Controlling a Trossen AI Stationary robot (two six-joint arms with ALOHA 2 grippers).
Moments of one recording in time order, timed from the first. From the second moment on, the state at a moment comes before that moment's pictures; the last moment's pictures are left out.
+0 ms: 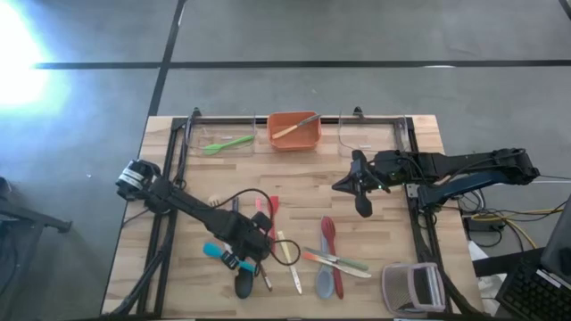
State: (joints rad) left arm -0.42 1.73 1.22 -0.79 -0.04 0.30; right arm 0.05 1.00 0.83 -0.33 0.00 0.22
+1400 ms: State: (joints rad) left arm -0.47 1.90 1.23 -0.68 0.04 0.50; right arm 0.05 1.00 0.83 -0.33 0.00 0.21
